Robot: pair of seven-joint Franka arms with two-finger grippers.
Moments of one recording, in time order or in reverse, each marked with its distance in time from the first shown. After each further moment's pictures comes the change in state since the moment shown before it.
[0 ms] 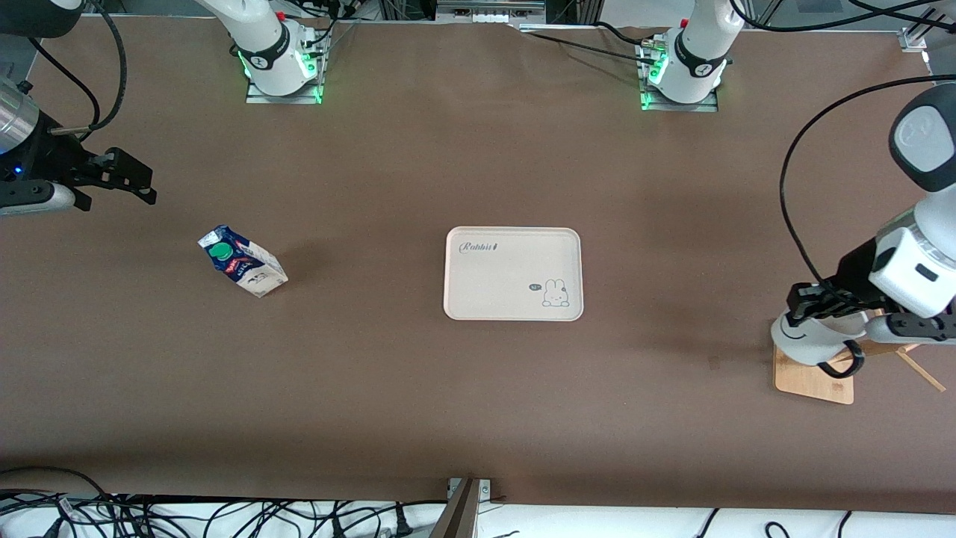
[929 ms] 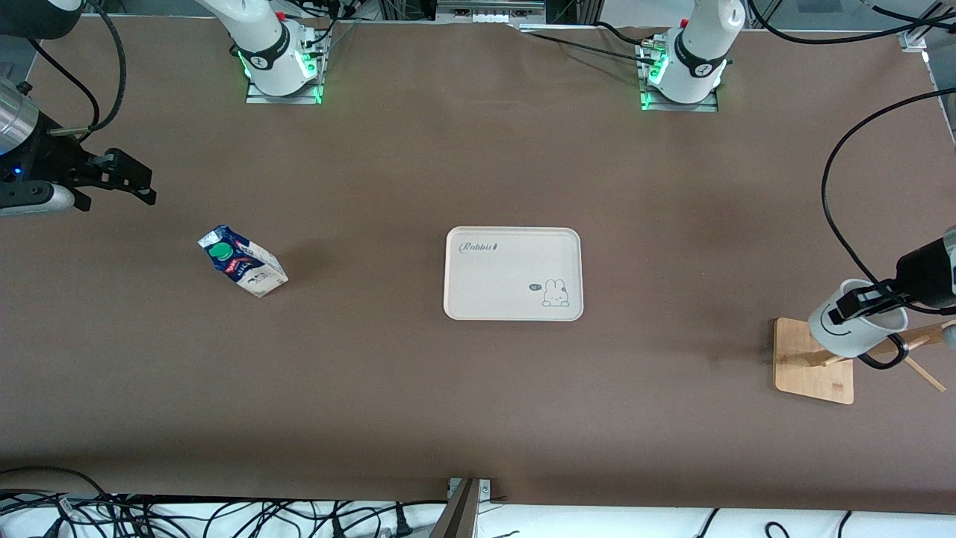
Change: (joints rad) left arm 0.125 0.020 0.000 0.005 -0.092 -0.064 0.009; right arm -0.002 0.002 0.000 0.000 0.000 0.000 0.000
